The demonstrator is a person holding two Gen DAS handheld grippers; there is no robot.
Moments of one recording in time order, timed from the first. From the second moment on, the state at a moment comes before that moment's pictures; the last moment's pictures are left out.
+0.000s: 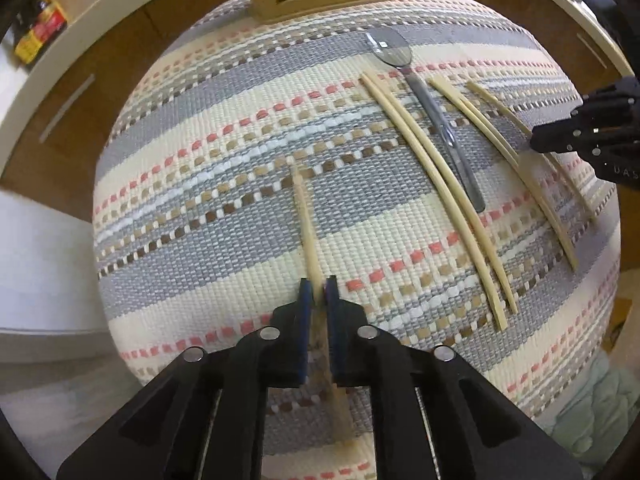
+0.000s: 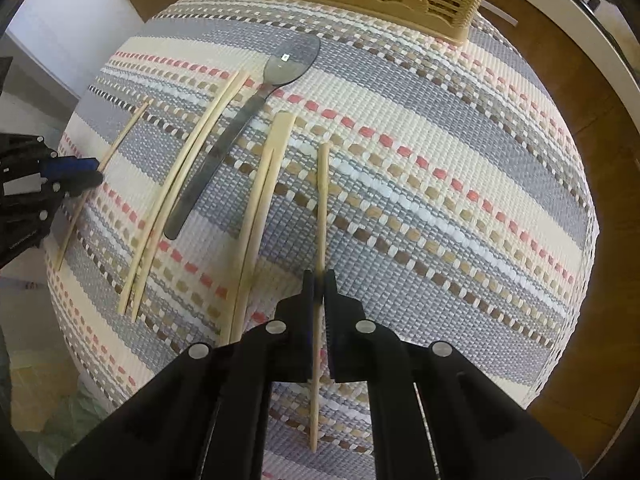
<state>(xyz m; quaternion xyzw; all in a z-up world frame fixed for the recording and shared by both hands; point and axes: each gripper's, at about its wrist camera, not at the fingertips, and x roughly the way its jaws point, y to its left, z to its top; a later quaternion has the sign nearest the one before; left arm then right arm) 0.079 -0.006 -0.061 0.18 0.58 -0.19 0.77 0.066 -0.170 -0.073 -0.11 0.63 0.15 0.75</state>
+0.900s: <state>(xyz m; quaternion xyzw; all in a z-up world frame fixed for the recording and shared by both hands) 0.109 -0.024 0.136 -0.05 0.19 -0.25 0.95 0.096 -0.228 0.114 0.04 0.33 0.22 0.92</state>
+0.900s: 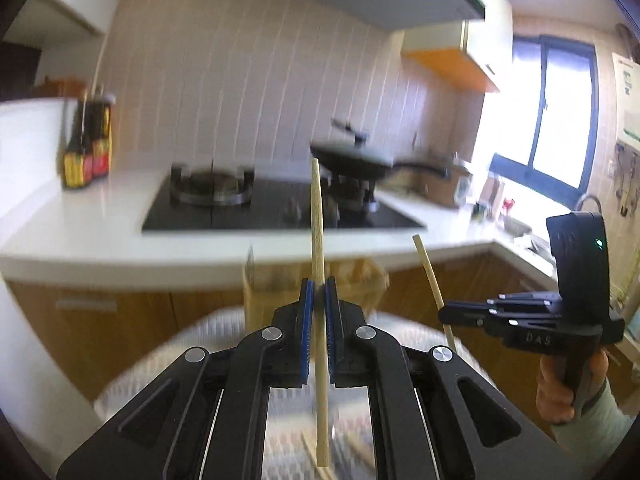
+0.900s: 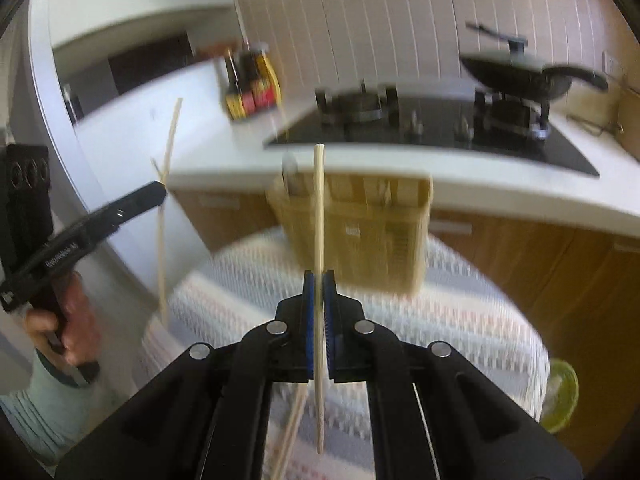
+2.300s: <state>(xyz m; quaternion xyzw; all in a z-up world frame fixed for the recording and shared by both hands) 0.272 -0.044 0.094 -0.10 0.07 -0.17 0.98 0.244 -0.252 0.088 0.06 0.16 0.10 0.98</state>
